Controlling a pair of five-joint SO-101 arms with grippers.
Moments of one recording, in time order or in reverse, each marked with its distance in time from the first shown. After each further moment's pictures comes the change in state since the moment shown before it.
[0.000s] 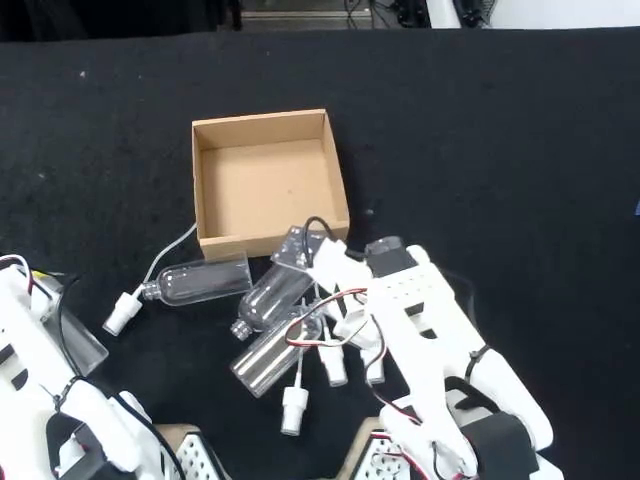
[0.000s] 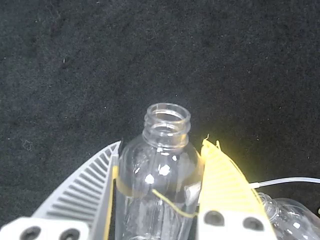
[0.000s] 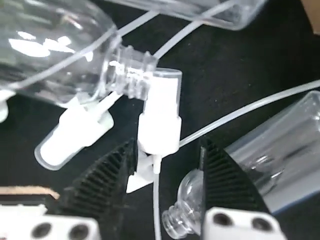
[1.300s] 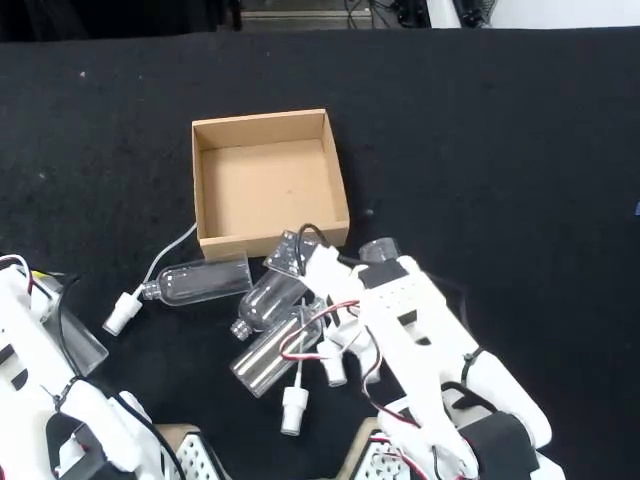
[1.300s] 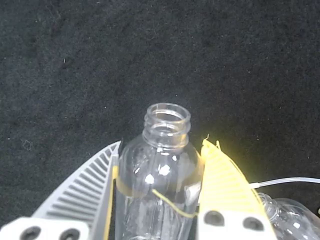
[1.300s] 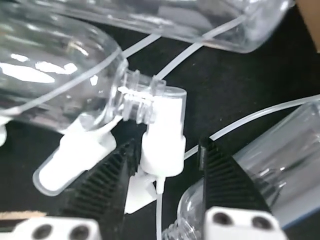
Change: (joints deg) left arm 0.0 0.0 0.0 0.0 0.0; right arm -3.1 0.0 4.7 -8.1 -0.5
